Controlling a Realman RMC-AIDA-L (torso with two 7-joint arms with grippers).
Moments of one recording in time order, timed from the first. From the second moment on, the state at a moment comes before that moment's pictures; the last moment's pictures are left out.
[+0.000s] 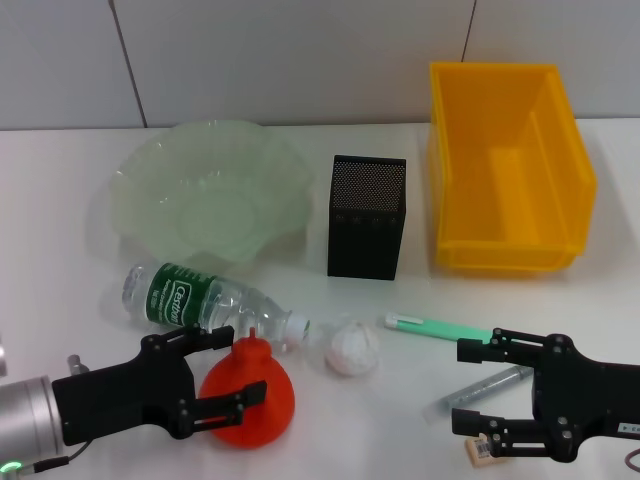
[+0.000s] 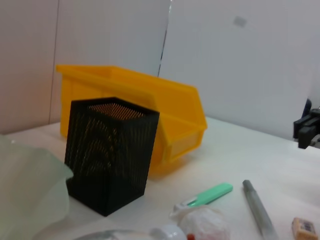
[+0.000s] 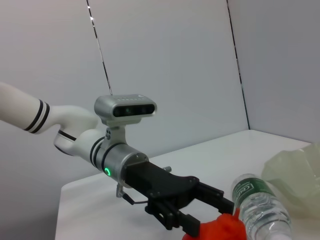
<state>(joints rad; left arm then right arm) -0.35 -2.06 0.93 0.47 1.74 1.46 -1.06 0.36 2.08 2.41 0.63 1.21 -1.78 1.13</state>
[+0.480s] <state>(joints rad) -0.38 -2.06 0.95 0.46 1.81 1.38 -1.13 0.35 2.08 2.41 0.63 1.21 -1.78 1.12</state>
